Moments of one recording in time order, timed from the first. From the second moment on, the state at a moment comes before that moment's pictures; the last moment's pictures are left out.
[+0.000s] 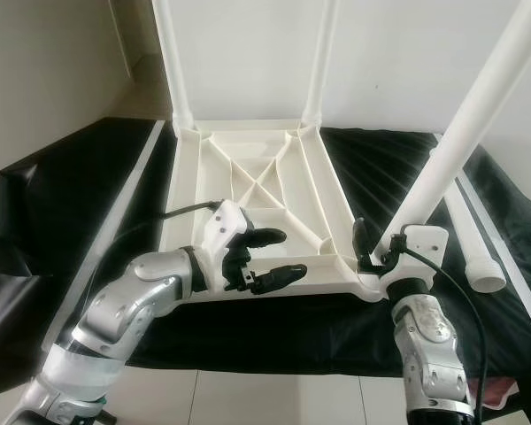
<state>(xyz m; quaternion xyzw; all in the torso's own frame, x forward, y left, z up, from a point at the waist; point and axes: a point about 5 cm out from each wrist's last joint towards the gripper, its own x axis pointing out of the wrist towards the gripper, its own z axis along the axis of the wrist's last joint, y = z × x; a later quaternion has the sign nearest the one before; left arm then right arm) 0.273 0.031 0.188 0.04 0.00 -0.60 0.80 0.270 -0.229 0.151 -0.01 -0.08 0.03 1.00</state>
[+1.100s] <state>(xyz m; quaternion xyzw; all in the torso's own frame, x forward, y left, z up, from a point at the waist) 0.275 0.028 0.192 0.04 0.01 -0.60 0.80 0.261 -0.244 0.135 -0.02 -0.04 0.07 1.00</state>
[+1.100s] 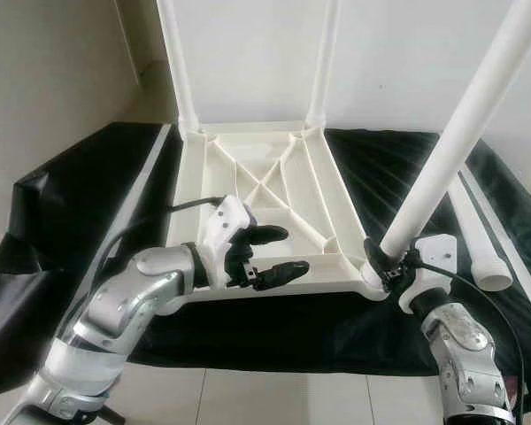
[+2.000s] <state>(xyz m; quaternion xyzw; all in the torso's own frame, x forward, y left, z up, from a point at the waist) 0.264 0.026 0.183 0.01 0.02 -0.60 0.80 0.259 -0.186 0.129 0.04 -0.02 -0.25 0.97</state>
